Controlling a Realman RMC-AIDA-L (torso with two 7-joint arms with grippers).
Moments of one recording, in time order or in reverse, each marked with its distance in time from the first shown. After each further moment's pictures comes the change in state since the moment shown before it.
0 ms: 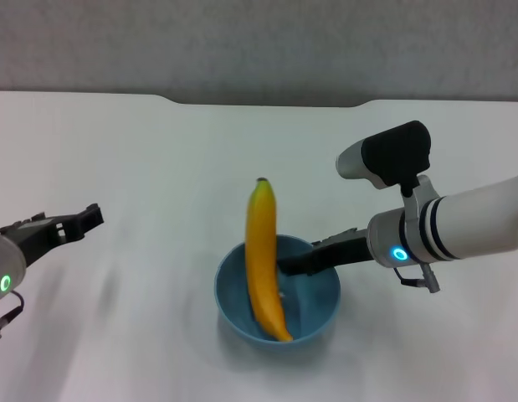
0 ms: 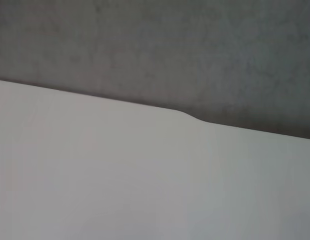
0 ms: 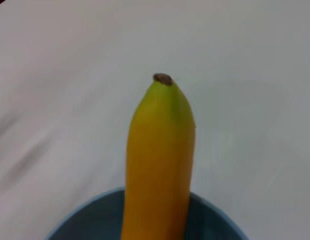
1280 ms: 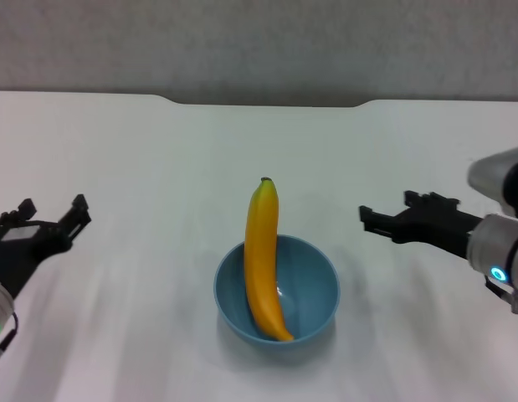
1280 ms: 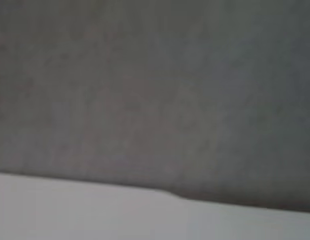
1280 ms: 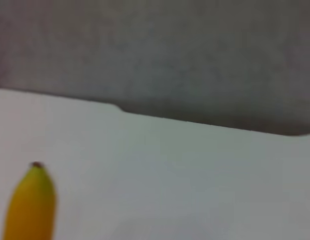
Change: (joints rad) left arm 0.095 -0.001 0.118 0.281 0.048 -0.698 0.002; right arm -0.574 -0.004 0.120 0.577 -0.098 -0.277 -0.163
